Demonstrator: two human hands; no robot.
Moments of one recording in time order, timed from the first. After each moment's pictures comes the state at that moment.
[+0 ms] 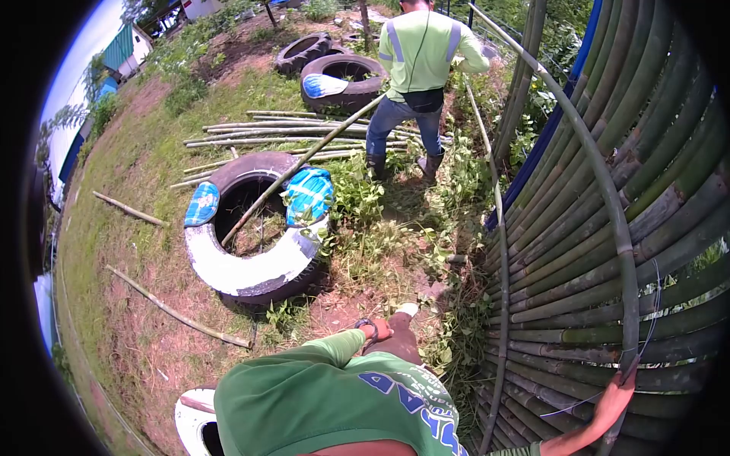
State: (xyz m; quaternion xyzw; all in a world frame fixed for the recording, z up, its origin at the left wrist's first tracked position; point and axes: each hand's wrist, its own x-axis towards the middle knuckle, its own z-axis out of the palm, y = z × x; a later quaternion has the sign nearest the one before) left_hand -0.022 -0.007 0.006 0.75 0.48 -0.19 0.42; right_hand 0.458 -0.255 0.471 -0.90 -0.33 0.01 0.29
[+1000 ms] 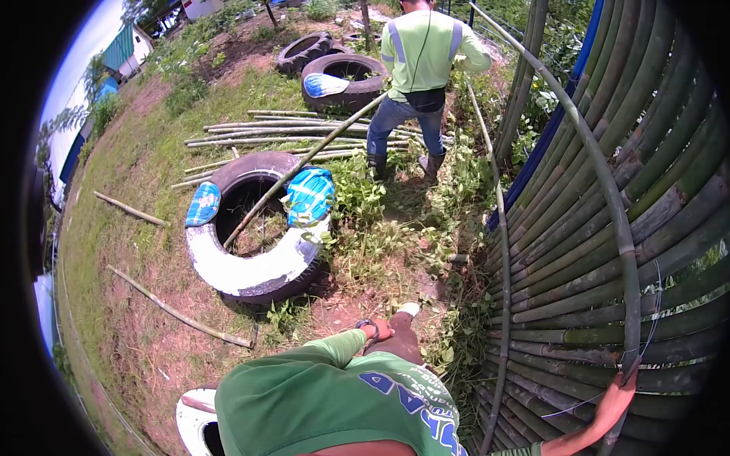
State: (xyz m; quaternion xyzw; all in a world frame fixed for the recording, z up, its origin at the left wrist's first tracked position) left_hand -0.024 -0.008 0.005 0.74 0.49 -0.19 0.42; right_hand 0.476 -0.262 0.457 -0.89 -0.35 -0.02 0.29
